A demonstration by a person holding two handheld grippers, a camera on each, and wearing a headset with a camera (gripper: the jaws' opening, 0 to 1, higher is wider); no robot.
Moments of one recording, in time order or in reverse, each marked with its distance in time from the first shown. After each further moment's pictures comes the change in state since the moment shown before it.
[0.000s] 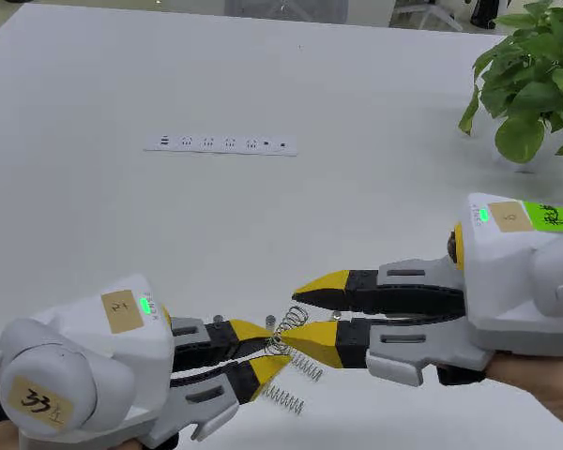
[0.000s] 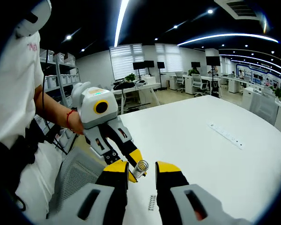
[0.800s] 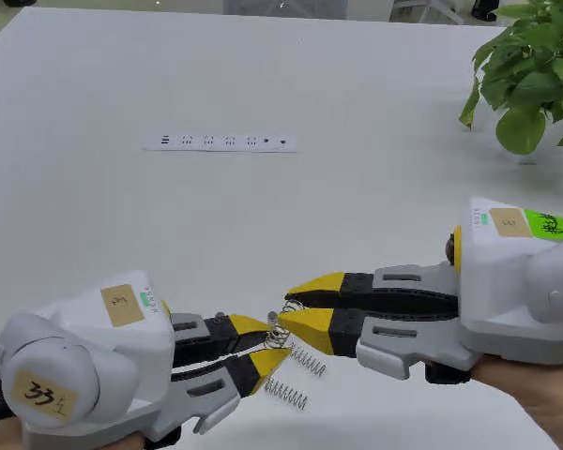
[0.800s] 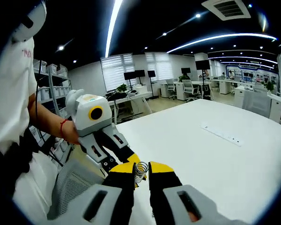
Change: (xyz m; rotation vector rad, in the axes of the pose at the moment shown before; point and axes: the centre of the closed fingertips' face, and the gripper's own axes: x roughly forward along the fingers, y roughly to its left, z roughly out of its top) left arm -0.001 0.003 -0.002 -0.012 0.012 0.020; right arm 0.004 -0.003 0.003 0.085 -0.122 -0.081
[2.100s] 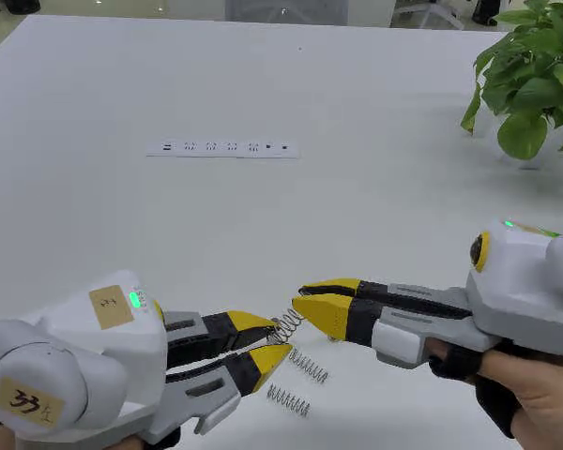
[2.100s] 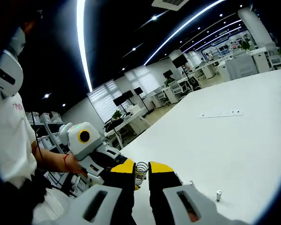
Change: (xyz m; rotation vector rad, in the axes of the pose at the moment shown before) left arm -0.002 0.005 0.010 0.003 -0.028 0.023; right arm -0.004 -0.015 0.002 0.376 -0.177 0.010
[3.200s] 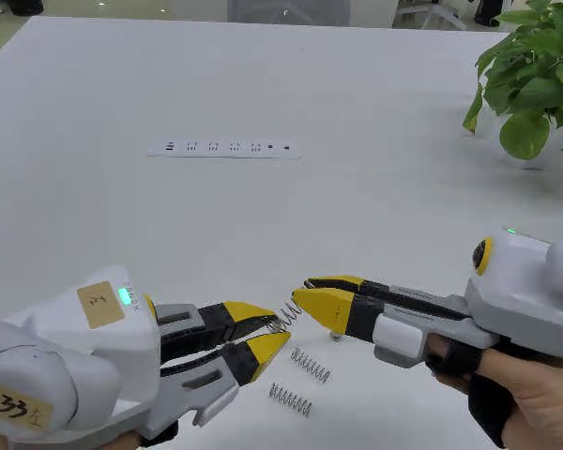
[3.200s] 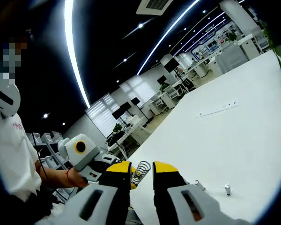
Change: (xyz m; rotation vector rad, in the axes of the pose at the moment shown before) left arm -0.006 0.005 0.013 0.016 -0.047 0.041; right arm 0.000 -0.010 0.006 0.165 -0.113 0.000
